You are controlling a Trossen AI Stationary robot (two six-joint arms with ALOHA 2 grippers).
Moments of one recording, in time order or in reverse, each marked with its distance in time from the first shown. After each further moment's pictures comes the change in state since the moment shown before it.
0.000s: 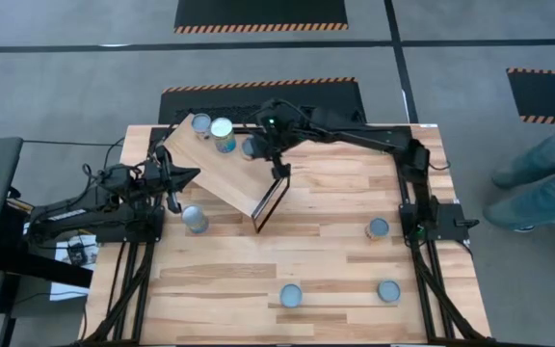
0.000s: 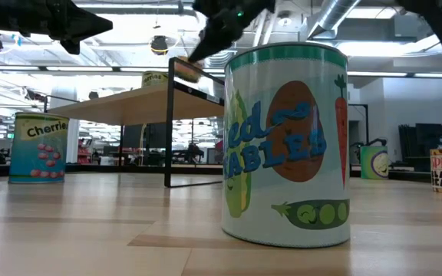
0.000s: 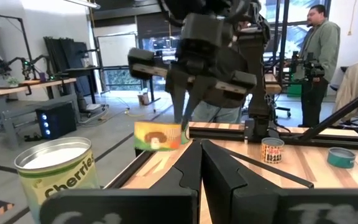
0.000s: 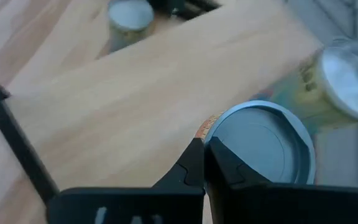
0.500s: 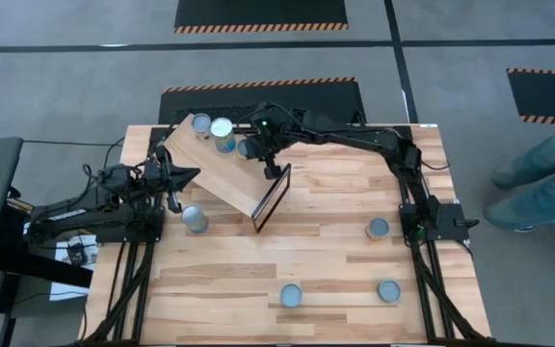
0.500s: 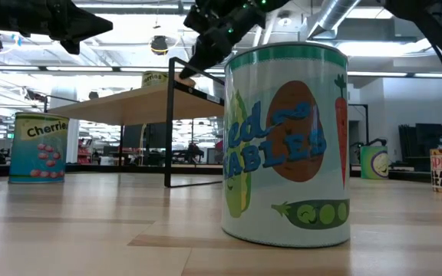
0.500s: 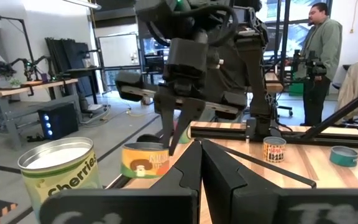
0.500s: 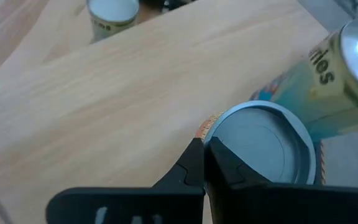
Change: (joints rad) left arm 0.001 0.000 0.000 -0.002 -0.006 0.009; right arm -0.011 0.077 0.002 0.070 -0.004 0.019
